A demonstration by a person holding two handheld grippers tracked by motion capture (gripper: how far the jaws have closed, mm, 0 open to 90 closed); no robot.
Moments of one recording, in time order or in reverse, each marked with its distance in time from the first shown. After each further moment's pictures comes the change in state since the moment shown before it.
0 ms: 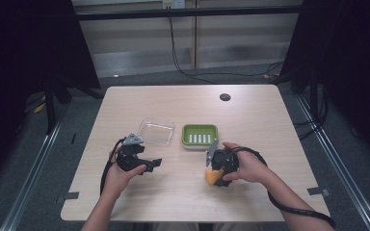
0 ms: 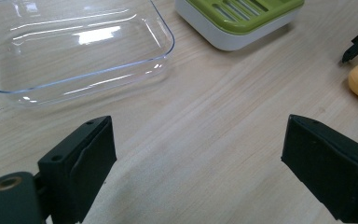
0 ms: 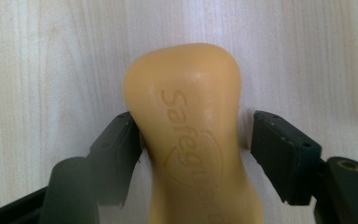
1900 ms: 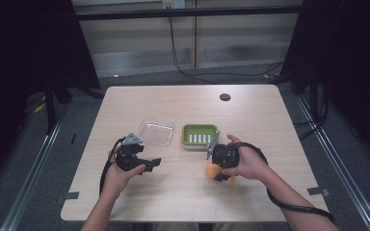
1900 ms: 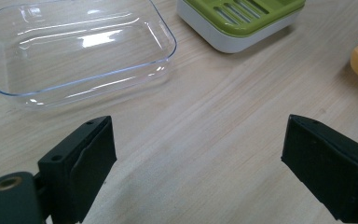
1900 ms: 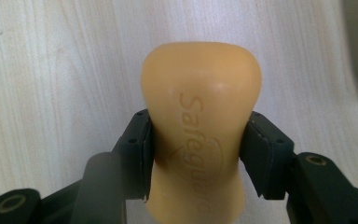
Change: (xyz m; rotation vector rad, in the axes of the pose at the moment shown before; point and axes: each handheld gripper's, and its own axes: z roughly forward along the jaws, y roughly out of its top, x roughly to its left) left arm 0.000 0.001 -0.002 -0.002 0.005 0.007; right arm -0.006 0.002 -0.014 0.005 0.028 0.140
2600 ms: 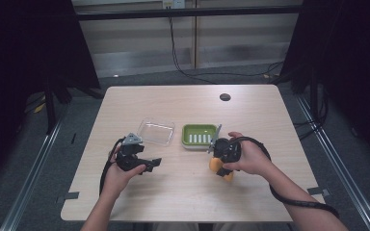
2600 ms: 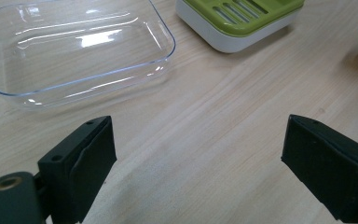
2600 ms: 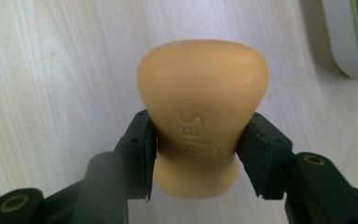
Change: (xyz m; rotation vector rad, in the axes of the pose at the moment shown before) left arm 0.001 0.000 -0.001 0.005 0.000 0.008; right arm -0.008 0.003 -0.017 0.026 -0.029 0.030
